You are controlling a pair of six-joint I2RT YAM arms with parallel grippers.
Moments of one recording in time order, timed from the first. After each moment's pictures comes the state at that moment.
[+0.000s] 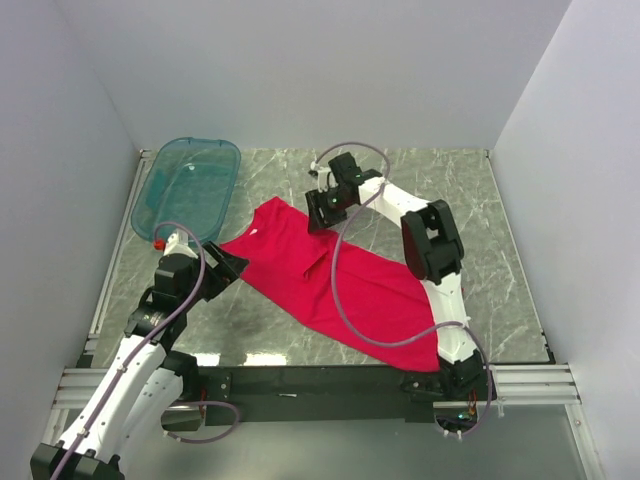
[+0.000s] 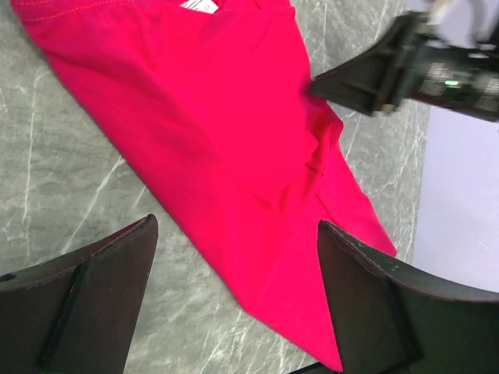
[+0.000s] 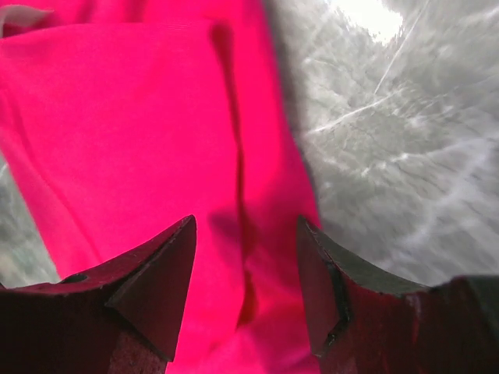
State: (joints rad) left arm -0.24 0.59 0.43 -0.32 0.08 -0.91; right arm 0.47 2.27 1.83 -0.59 -0.48 0.05
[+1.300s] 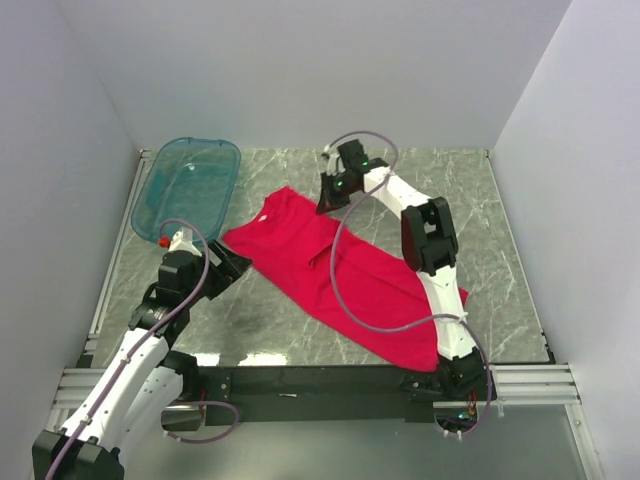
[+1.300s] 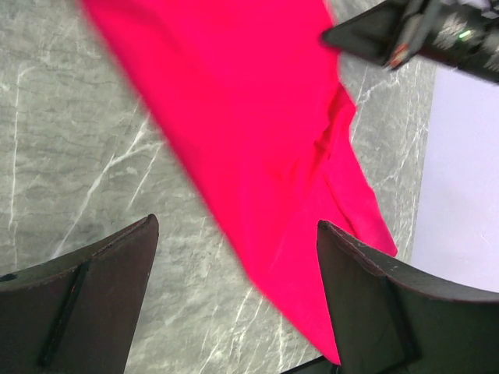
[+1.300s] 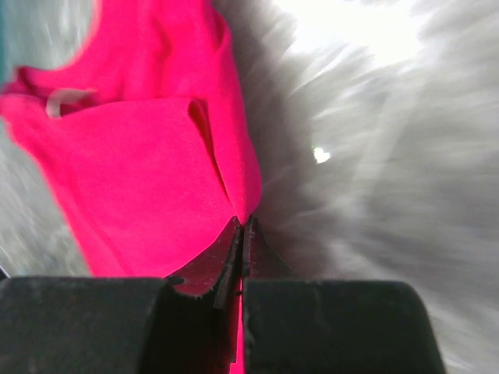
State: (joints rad) left arm -0.24 0.66 0.42 -0.27 0.11 -0.91; right arm 0.41 2.43 2.06 -0.63 -0.49 0.23
